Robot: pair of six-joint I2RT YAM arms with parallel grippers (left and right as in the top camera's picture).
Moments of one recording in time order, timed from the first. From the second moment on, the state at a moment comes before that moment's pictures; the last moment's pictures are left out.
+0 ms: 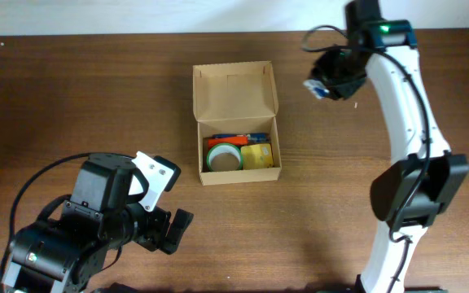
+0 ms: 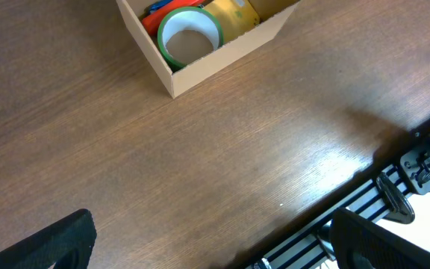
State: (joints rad) left arm -0.37 0.95 1.29 -1.37 0.20 0.06; right arm 0.11 2.12 2.16 -1.30 -0.23 0.90
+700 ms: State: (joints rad) left arm -0.37 0.95 1.29 -1.37 0.20 0.06; right arm 0.54 2.12 2.21 -1.41 -0.15 0.74
